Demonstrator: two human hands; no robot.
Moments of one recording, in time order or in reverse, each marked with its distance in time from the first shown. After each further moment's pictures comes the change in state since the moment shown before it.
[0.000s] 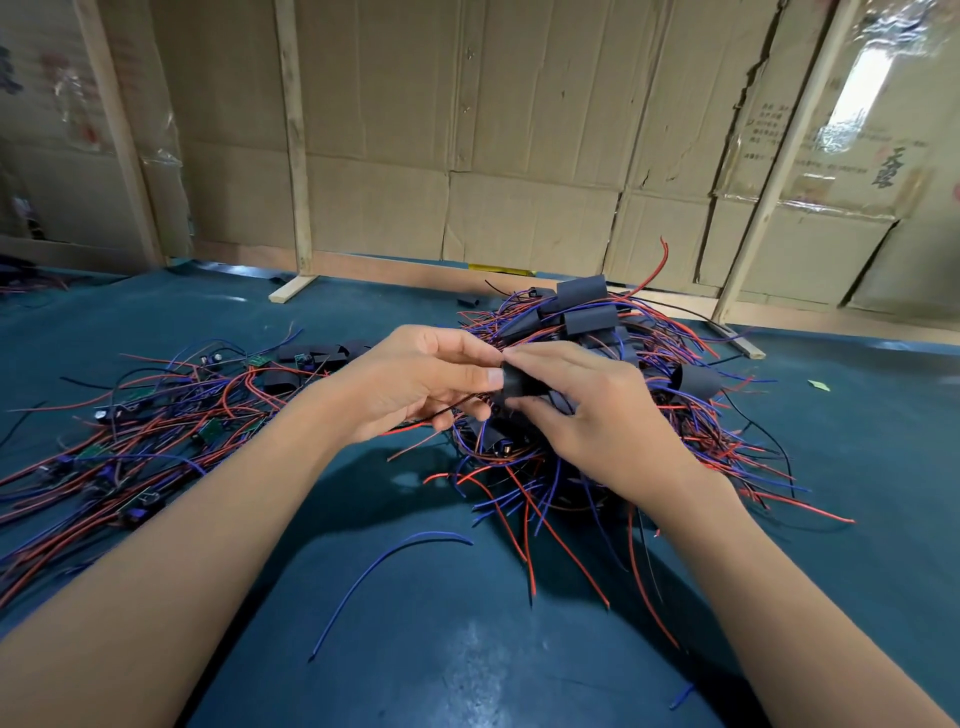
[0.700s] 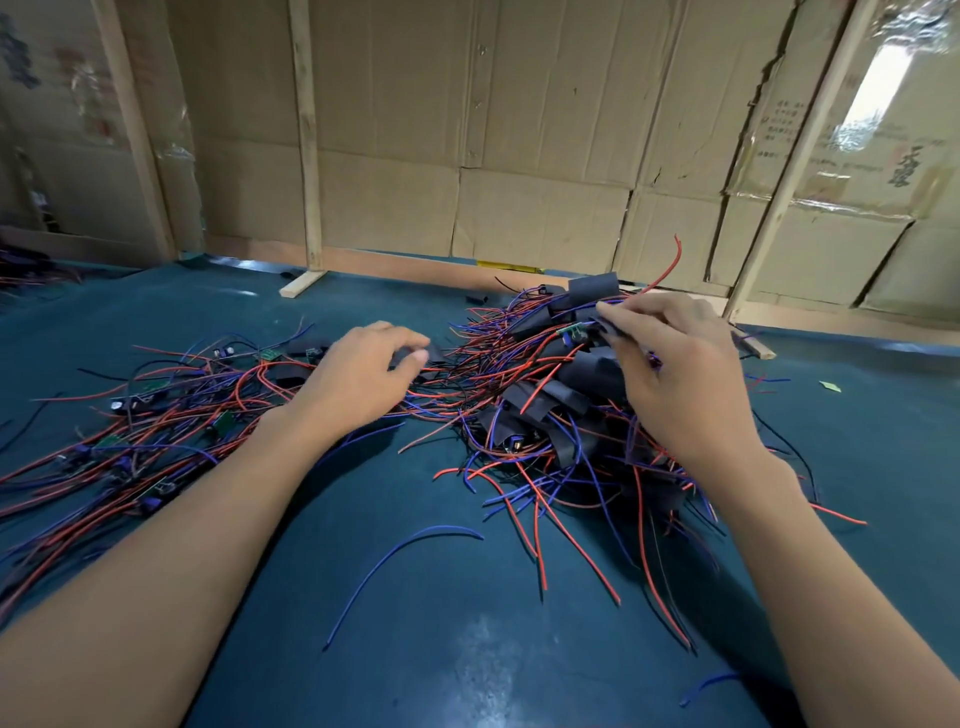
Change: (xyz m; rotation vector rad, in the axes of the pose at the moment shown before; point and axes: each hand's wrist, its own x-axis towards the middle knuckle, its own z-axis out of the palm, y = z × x) left_hand 0.006 -0.035 -0.053 1.106 0.512 0.156; right_hand -0.003 0.043 -0.025 -0.321 0.270 0.083
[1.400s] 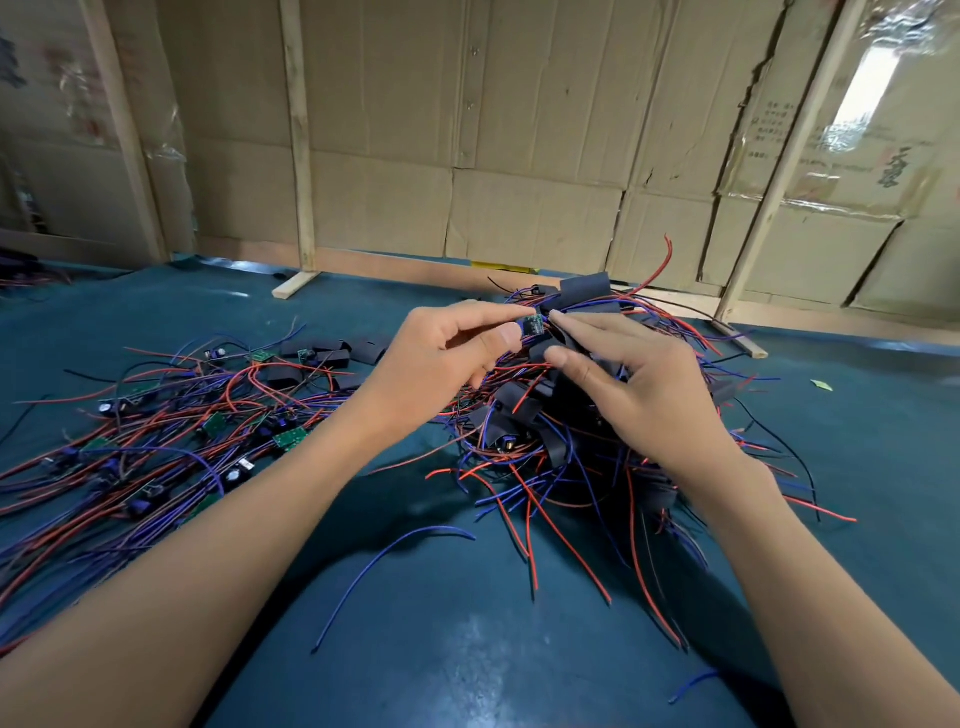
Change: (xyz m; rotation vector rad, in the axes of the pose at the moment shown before) left_hand -0.016 0.085 -0.005 -0.865 -0.034 0.210; right_hand 0.004 -0.034 -0.008 0.425 -0.216 0.151
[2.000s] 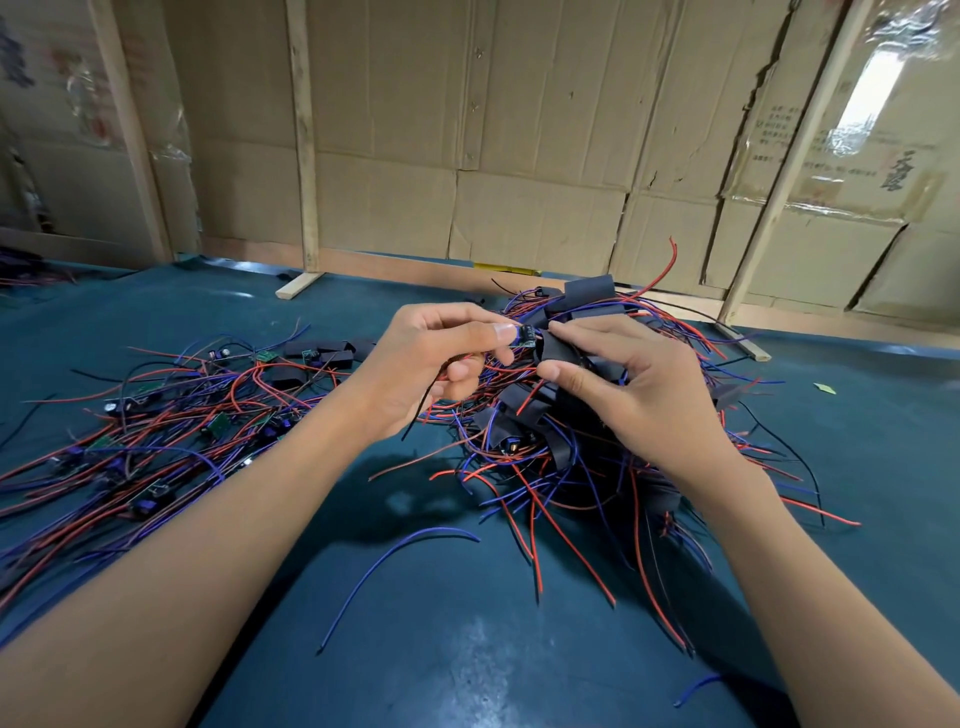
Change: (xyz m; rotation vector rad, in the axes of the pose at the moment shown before) left_hand 0.005 -0.007 -0.012 -0.502 -0.088 -0.252; right_hand -0.001 -0.003 0.003 0.038 0.014 0.033
